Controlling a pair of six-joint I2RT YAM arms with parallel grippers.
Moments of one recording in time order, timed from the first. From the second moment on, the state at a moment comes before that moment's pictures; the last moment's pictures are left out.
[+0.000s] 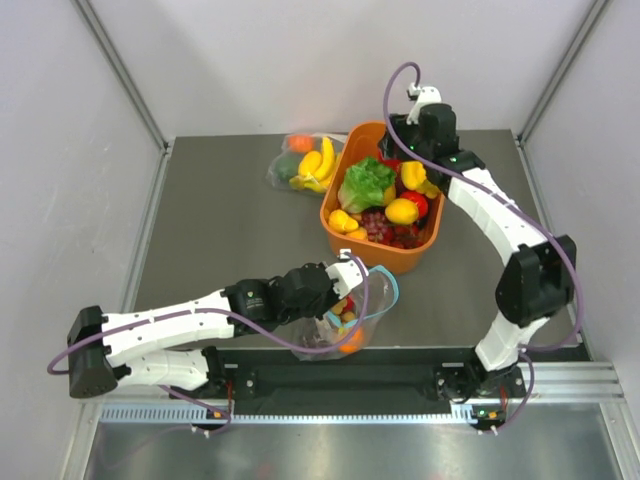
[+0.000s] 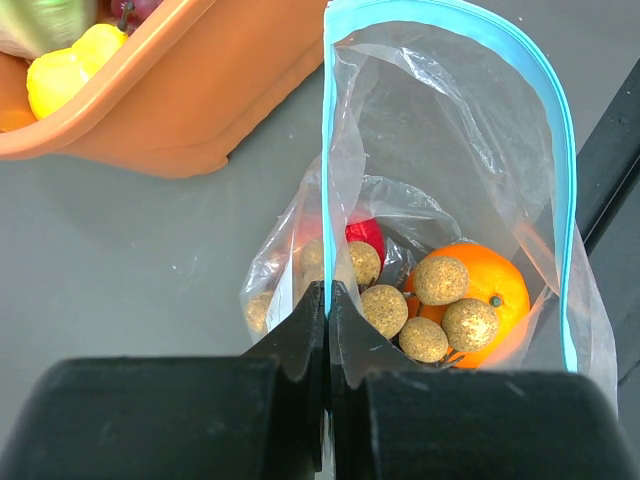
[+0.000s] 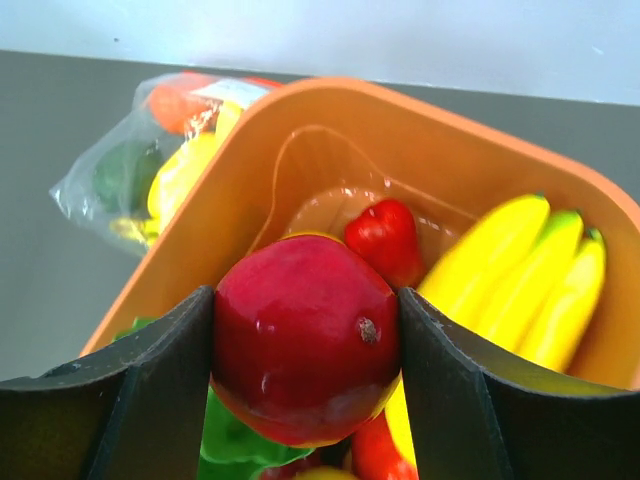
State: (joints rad) left arm -1.21 1.13 0.87 -0.36 -0.28 0.03; right arm 0.35 1.68 1.53 -0.23 0.03 0.18
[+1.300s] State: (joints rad) left arm -1.21 1.10 0.87 -0.37 -0.28 0.03; right arm 0.54 0.88 1.03 -0.22 -0.03 0.20
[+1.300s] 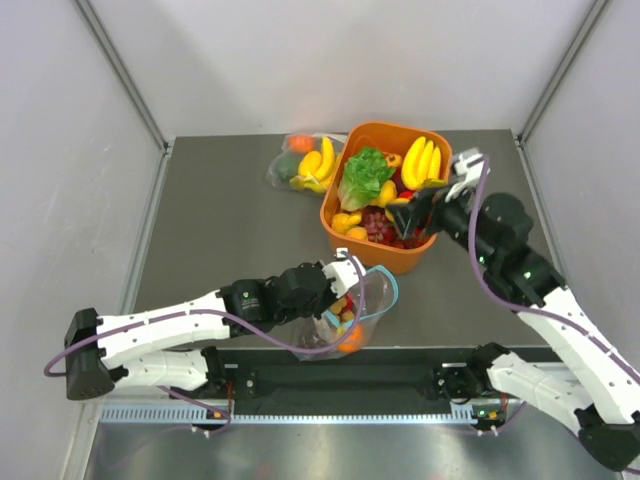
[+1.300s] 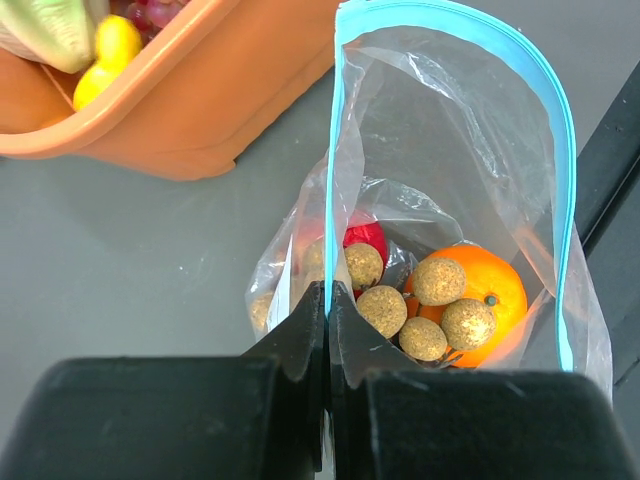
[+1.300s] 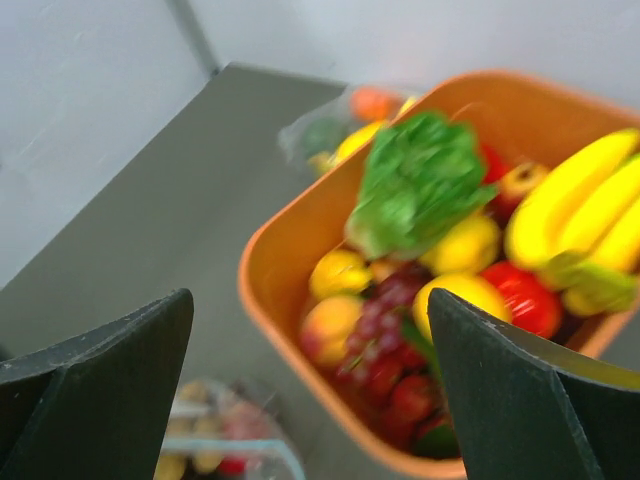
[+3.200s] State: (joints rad) left arm -1.20 1.05 0.87 -0.41 -0.30 0.03; right arm 1.17 1.35 0.53 0.35 0.06 0.56
